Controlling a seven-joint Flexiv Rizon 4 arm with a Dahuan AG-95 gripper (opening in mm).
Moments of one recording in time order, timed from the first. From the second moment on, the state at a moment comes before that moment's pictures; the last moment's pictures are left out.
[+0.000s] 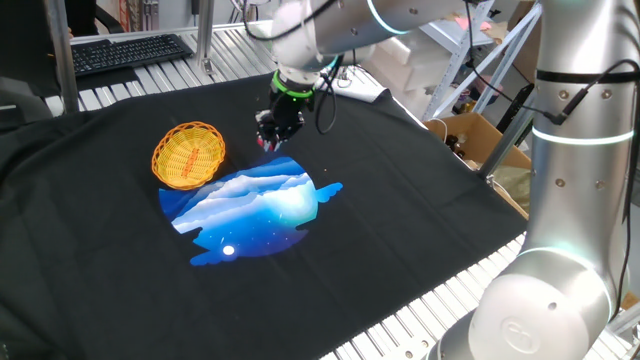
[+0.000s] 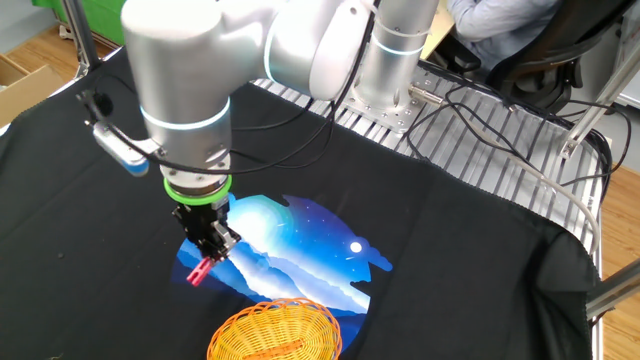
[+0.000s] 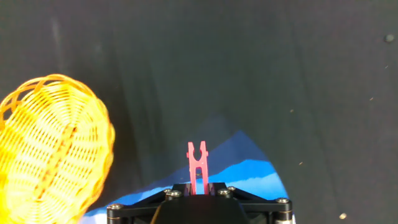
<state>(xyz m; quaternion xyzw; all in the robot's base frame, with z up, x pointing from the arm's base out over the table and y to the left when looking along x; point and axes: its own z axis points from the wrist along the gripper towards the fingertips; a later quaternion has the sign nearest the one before) 0.648 -0.038 0.059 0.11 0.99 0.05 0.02</state>
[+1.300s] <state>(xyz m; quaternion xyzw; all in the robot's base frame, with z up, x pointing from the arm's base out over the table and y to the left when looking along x) 0.620 0.040 0.086 0.16 0.98 0.11 -0.09</state>
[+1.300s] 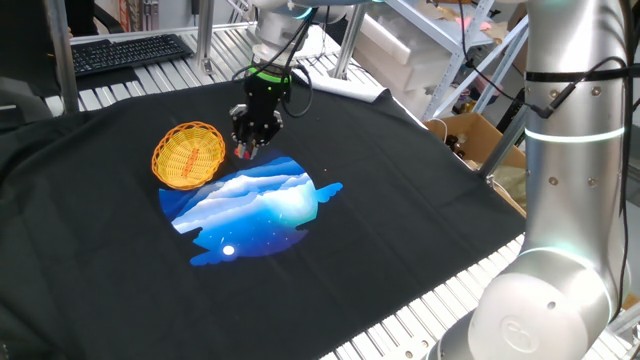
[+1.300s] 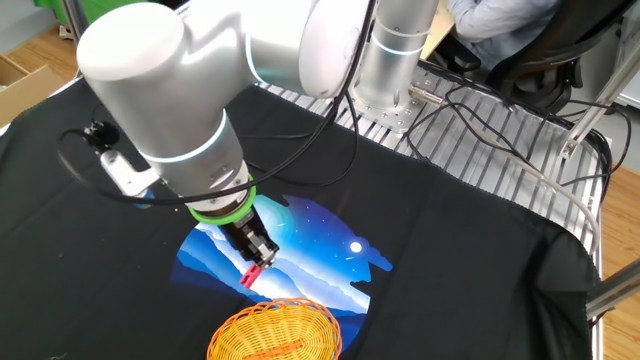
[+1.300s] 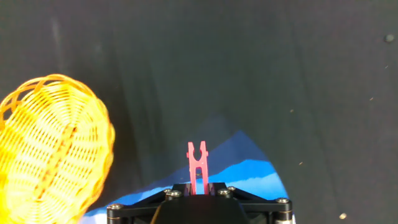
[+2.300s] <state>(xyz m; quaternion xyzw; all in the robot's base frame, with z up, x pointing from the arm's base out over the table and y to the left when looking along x) 0.603 0.075 0.087 0.21 0.95 0.16 -0.14</state>
